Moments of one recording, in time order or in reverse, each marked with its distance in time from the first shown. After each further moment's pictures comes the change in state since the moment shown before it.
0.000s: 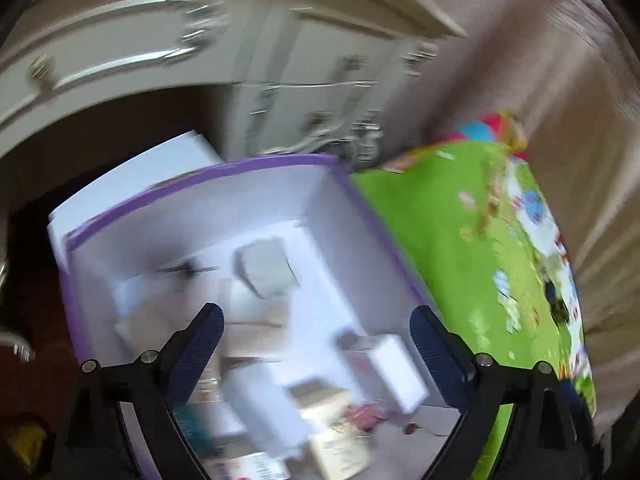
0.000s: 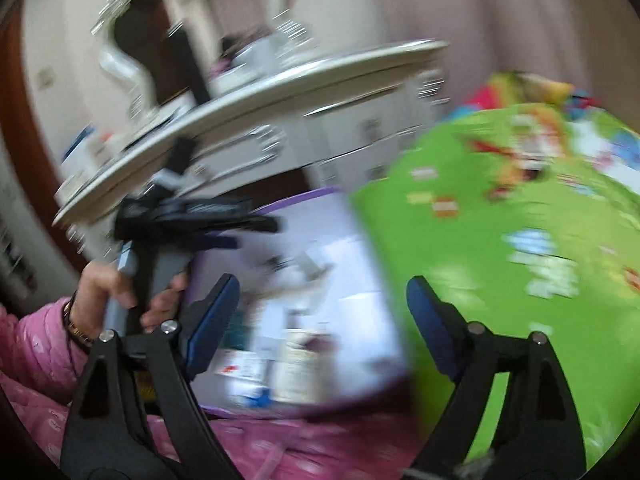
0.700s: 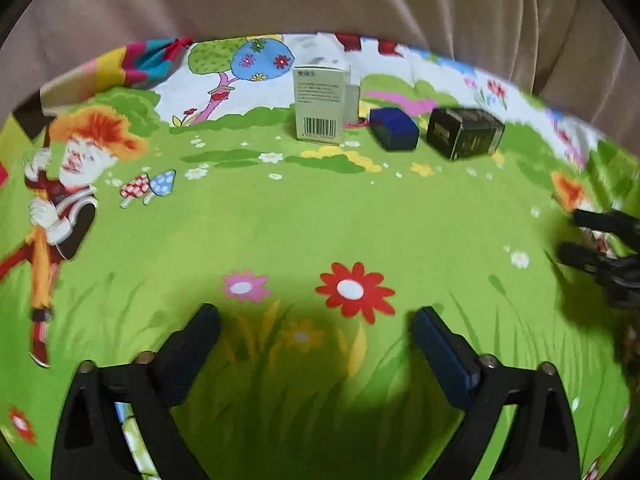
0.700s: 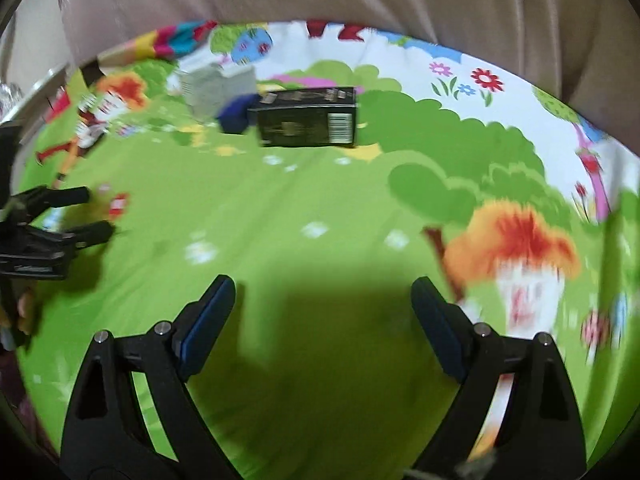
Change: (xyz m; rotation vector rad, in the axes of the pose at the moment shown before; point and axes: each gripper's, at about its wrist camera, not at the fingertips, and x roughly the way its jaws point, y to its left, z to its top) left arm 0.186 -0.387 -0.086 0.904 0.063 -0.135; right arm -0.146 -0.371 -0.070 0.364 0.181 -0.694
